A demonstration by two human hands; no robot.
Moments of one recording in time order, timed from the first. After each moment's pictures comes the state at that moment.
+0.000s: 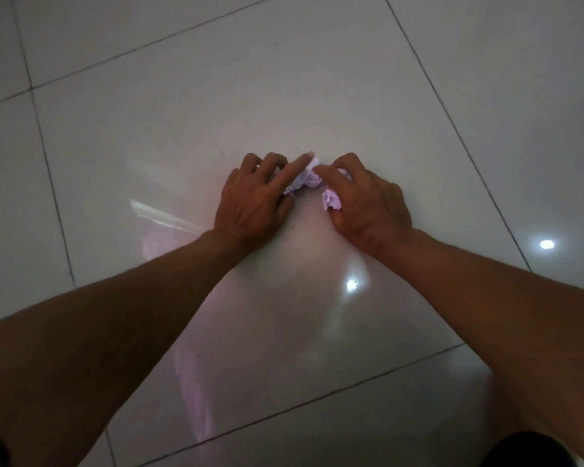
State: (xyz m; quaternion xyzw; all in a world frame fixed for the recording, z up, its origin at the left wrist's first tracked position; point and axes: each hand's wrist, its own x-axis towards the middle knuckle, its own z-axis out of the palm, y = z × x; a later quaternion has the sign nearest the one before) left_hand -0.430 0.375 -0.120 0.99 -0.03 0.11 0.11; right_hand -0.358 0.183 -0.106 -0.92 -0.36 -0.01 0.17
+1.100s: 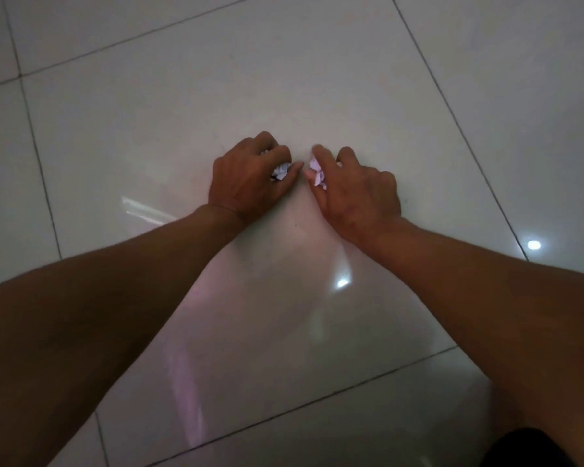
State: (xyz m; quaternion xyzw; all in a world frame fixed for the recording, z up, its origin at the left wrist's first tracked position) left_hand -0.410 0.391 -0.122 0.97 0.01 0.18 0.14; right_hand -0.362 0.210 -0.107 -0.95 -0.31 -0.06 0.05
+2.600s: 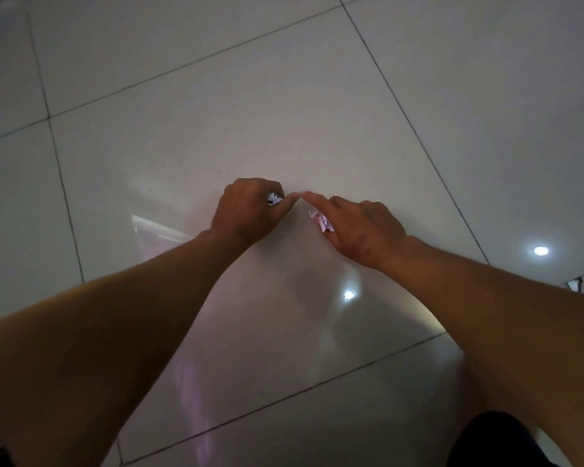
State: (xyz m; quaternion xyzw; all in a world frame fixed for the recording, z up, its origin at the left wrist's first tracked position) left_hand -0.420 0.362 -0.081 0.97 0.09 0.03 0.22; right_hand -0.361 0.157 -0.075 -0.89 -0.42 0.15 0.09
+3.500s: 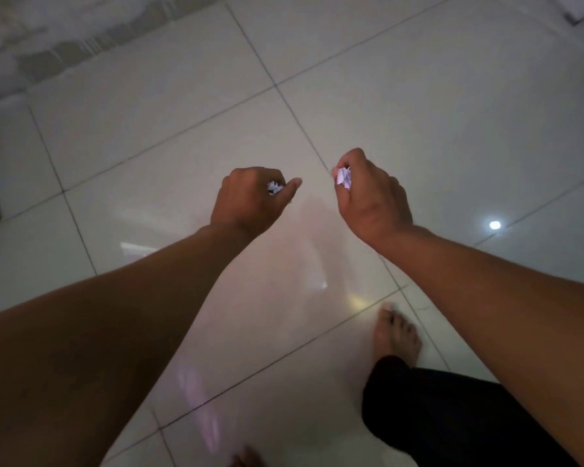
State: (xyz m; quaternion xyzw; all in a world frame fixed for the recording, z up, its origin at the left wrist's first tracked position) left_hand -0.360 0.285 0.122 0.95 0.08 0.02 0.29; right_hand -0.312 0.094 0.128 -0.96 -0.15 0.06 0.24
